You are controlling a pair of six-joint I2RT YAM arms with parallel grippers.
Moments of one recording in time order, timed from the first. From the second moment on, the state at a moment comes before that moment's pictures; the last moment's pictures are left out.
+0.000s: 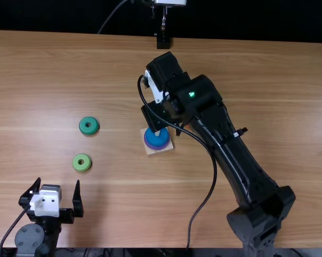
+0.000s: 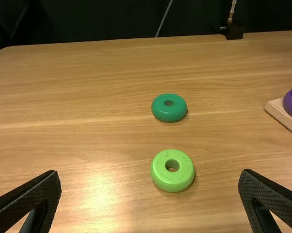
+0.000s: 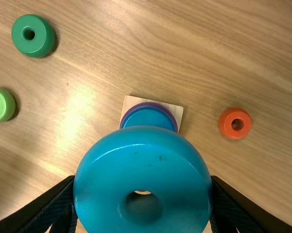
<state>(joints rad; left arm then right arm) -0.03 0.01 0.10 -0.37 0.00 0.02 0.56 2.10 2.22 -1.32 -0.03 0.05</state>
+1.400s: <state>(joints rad) -0.03 0.01 0.10 -0.37 0.00 0.02 0.57 2.15 2.22 -1.39 -0.02 0.05</state>
